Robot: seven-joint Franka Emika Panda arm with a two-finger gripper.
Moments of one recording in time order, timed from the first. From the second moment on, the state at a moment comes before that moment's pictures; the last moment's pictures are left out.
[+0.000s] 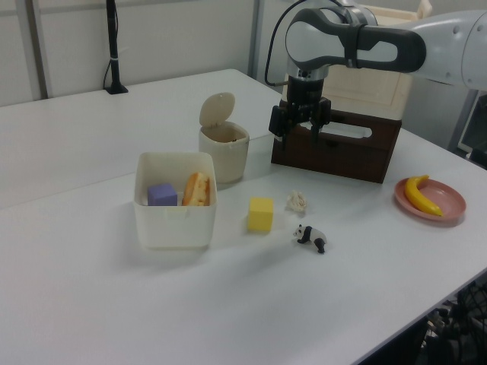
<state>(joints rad) 0.16 0.18 -0.10 -1.57 -0.01 1.72 0.12</state>
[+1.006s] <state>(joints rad) 0.16 0.18 -0.10 -1.57 -0.01 1.75 0.12</state>
